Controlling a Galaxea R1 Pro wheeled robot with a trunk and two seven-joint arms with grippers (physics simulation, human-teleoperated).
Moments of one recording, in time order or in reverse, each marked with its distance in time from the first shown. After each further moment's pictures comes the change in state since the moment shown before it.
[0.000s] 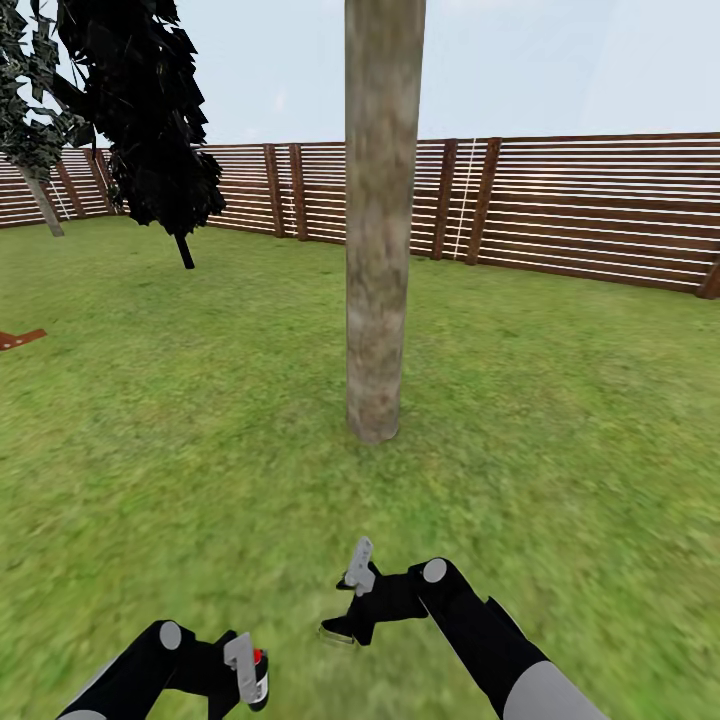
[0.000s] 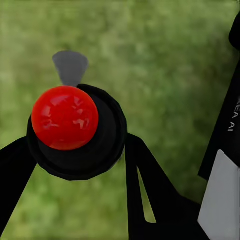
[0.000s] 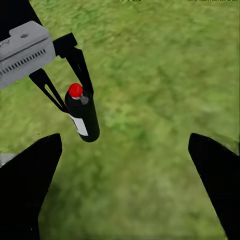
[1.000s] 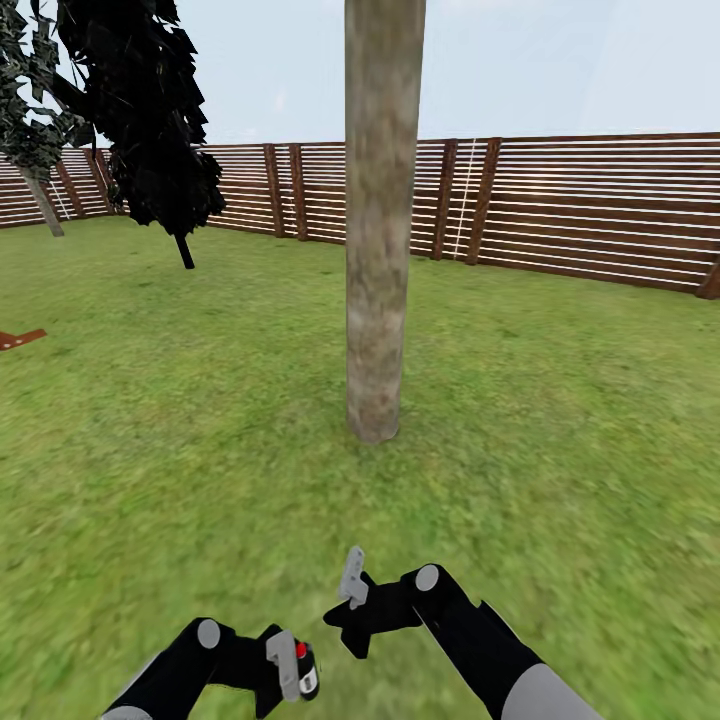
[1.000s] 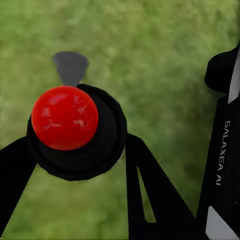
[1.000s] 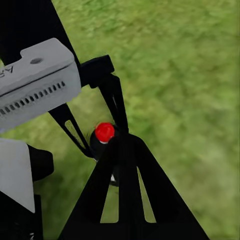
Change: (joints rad) left arm -0.006 -0.115 -0.002 -0.002 0.001 -0.076 -0.003; right arm 0.000 -0.001 0.070 0.007 0.005 -0.003 -0.003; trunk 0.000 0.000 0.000
